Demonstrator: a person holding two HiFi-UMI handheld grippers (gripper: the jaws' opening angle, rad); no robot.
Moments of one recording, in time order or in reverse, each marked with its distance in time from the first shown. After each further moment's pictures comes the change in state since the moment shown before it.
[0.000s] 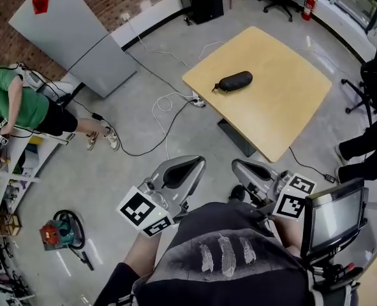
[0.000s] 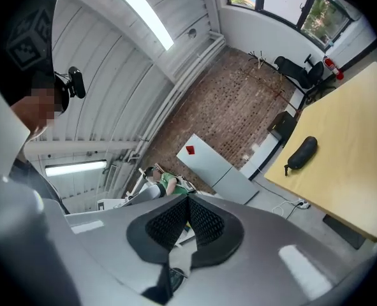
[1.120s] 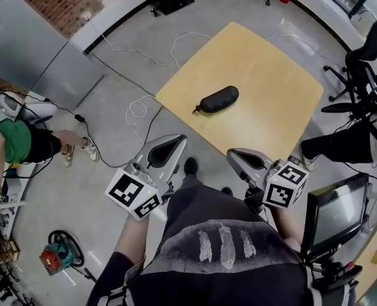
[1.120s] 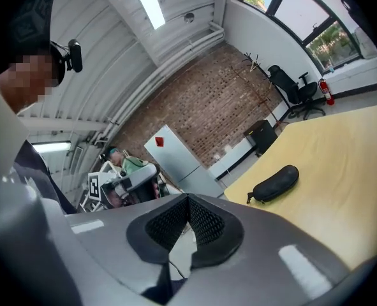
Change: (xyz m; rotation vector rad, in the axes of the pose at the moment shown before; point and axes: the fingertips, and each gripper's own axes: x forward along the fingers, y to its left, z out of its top) left arm 0.119 0.175 -0.003 -0.006 0.077 -0.035; right arm 0.073 -0.150 0.059 -0.071 0.107 -0.257
